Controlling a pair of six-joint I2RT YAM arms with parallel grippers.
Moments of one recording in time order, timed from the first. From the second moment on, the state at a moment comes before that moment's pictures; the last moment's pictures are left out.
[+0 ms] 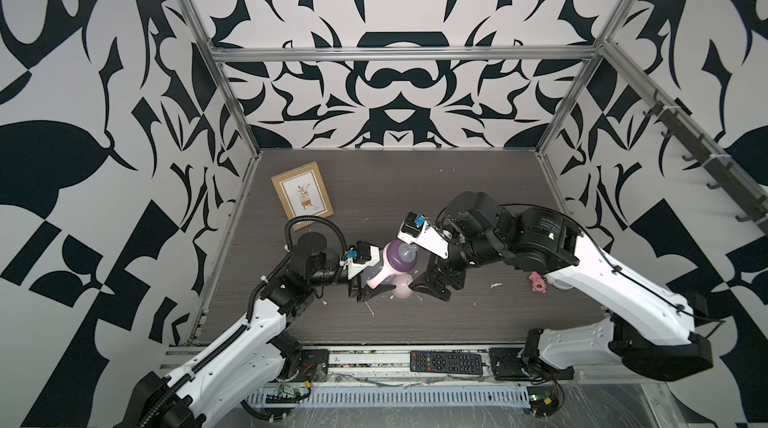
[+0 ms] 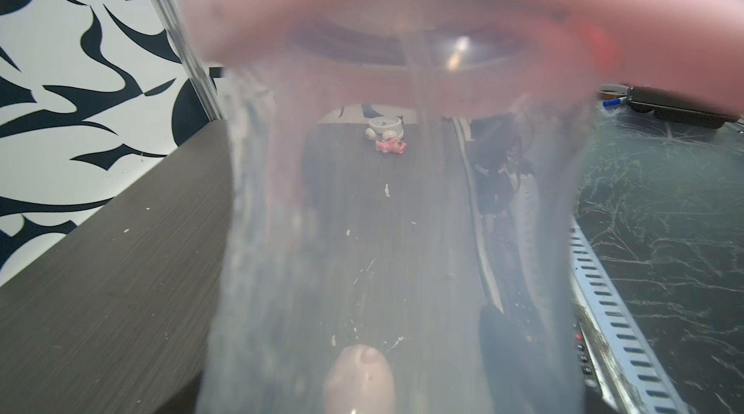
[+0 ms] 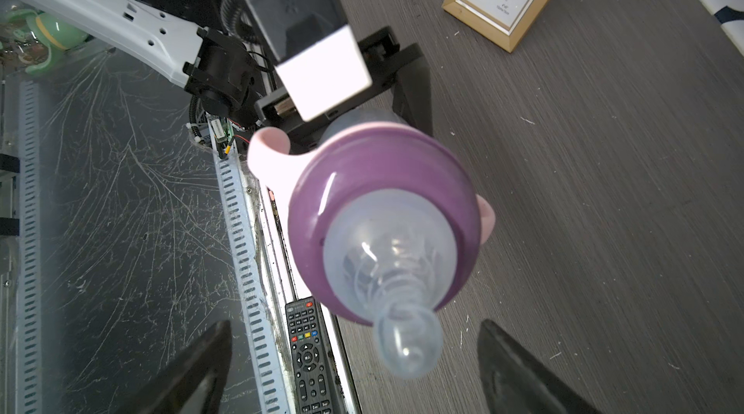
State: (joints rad) left arm -0.59 0.83 0.45 0.11 0.88 0.31; right arm 1.05 1.31 1.65 -1.20 -0.22 -0.08
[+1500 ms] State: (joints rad) left arm -0.60 0.81 0.45 0.09 0.61 0.37; right arm 0.89 1.41 1.56 -0.94 -0.40 0.16
